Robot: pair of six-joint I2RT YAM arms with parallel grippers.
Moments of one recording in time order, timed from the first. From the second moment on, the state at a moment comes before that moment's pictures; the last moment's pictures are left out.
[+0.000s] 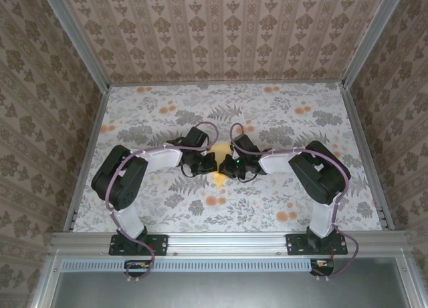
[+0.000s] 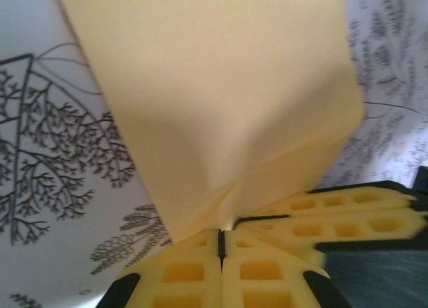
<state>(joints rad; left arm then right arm) -0.66 1.77 0.96 -0.32 0.40 -0.70 0.63 1.87 0.91 0.02 -0.42 1.01</state>
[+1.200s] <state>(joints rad) -0.67 1.84 1.06 -0.45 0.36 -0.63 0.51 1.86 0.94 -0.08 -0.45 0.79</state>
